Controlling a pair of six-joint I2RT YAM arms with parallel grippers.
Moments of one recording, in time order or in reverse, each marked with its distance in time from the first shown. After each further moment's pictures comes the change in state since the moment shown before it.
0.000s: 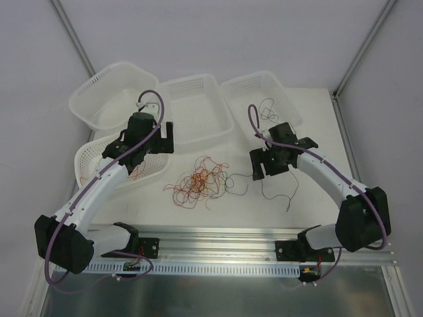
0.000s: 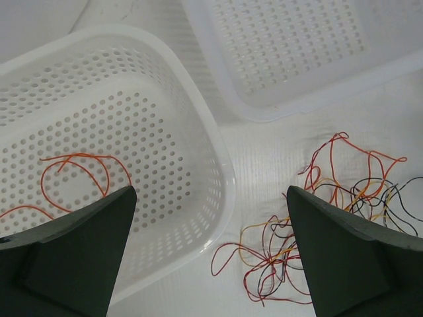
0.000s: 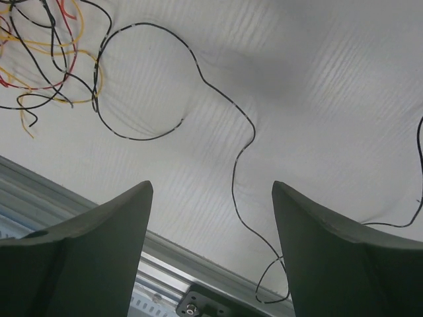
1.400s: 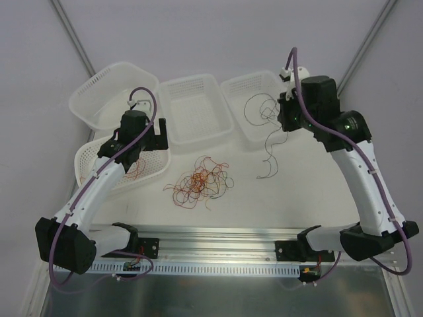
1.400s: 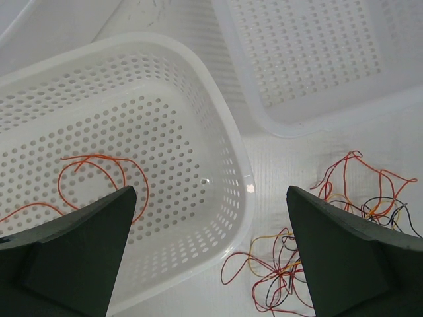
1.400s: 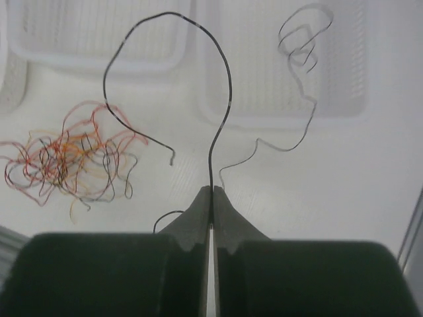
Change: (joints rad) left arm 0.084 -0.003 0.000 0.016 0.015 -0.001; right arm 0.044 -0.076 0.631 -0.254 0.251 -0.044
